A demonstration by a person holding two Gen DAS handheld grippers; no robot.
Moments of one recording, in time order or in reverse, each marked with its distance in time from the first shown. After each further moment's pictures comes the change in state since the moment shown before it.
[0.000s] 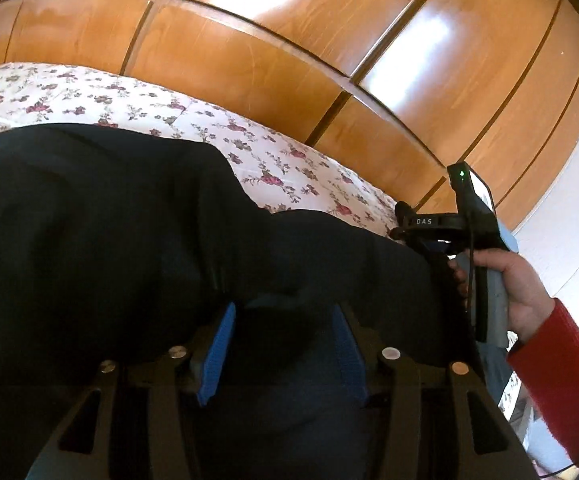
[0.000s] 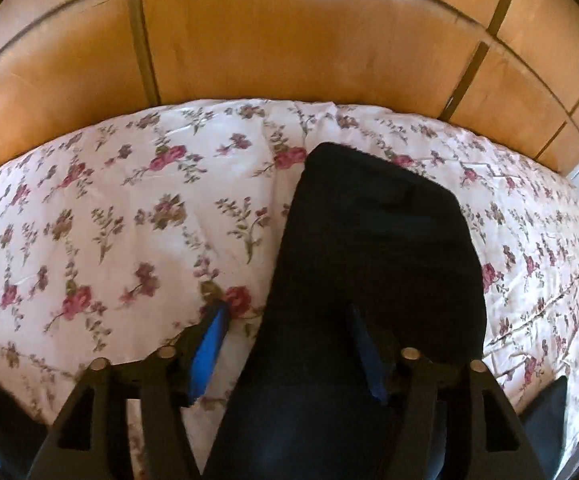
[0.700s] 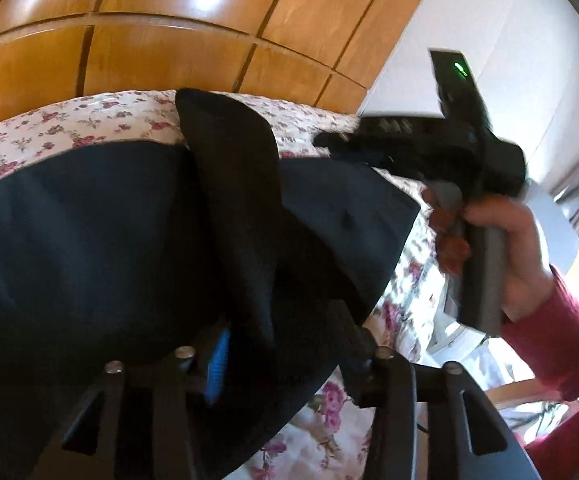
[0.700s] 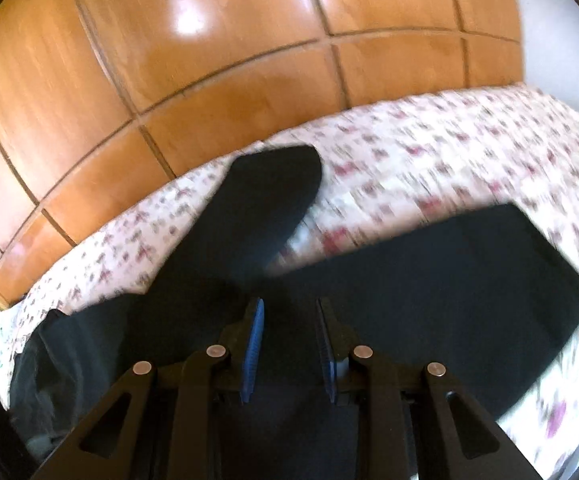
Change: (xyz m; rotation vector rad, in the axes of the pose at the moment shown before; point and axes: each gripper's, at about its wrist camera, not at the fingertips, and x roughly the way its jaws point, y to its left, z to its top) left arm 0.024 -0.154 -0.048 0.490 0.337 -0.347; right arm -0.114 -0.119 -0.151 0.298 -0.276 0.280
